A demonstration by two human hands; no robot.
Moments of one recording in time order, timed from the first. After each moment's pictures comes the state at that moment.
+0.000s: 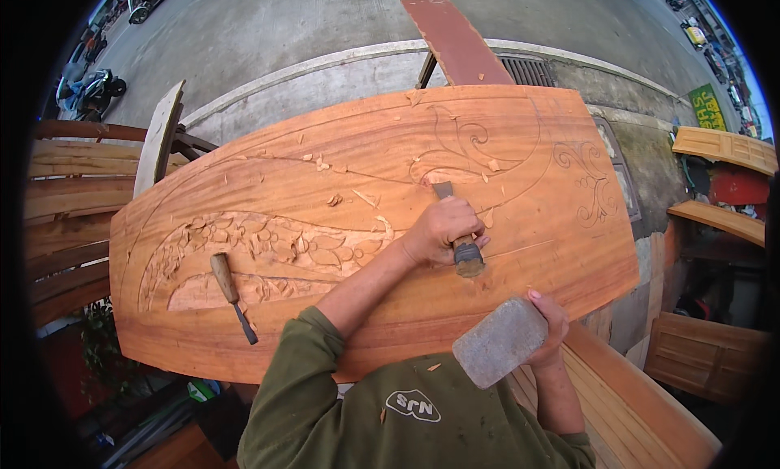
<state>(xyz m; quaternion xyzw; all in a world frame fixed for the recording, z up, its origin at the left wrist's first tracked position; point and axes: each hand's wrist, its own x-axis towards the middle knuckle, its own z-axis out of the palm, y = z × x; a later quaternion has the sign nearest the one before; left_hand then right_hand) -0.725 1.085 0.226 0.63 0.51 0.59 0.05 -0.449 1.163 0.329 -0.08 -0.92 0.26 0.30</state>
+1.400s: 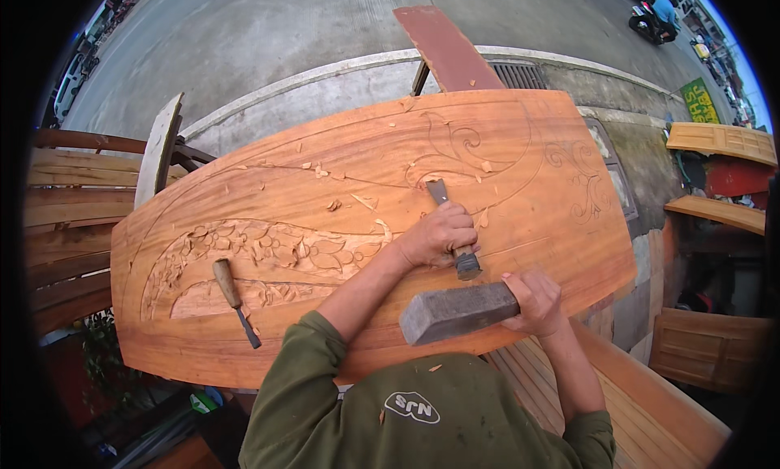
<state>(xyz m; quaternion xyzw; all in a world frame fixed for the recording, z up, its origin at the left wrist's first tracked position) -0.730 1.080 0.213 0.71 0.50 0.49 0.08 -0.466 1.198 0.302 0.02 -0.97 0.14 0.20</state>
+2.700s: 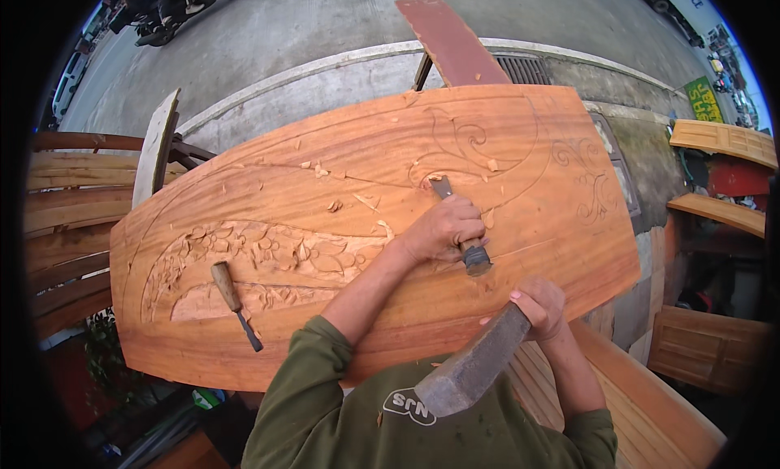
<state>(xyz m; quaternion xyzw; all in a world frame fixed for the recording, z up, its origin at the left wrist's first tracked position) -0.739 1.093 0.218 0.69 0.49 0.52 0.08 -0.486 1.194 0.310 0.07 -0.93 0.19 0.30</state>
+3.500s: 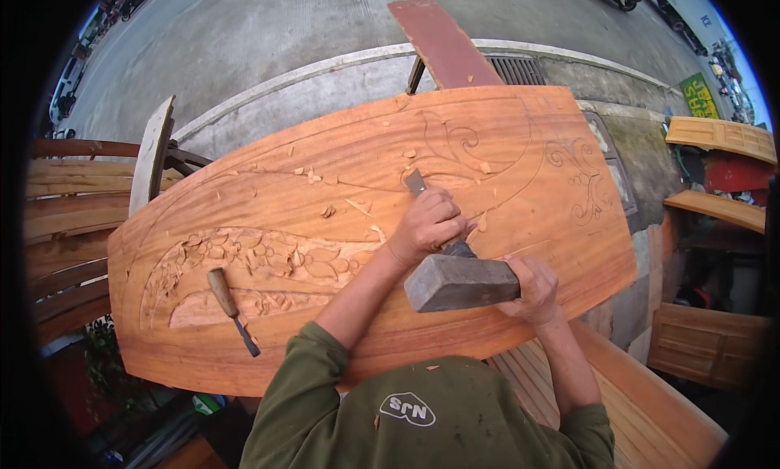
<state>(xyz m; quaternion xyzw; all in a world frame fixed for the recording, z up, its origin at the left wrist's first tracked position) -0.742 1.091 0.231 0.62 0.55 0.55 -0.13 -0.488 1.211 0.290 -0.01 -0.95 0.18 0.26</state>
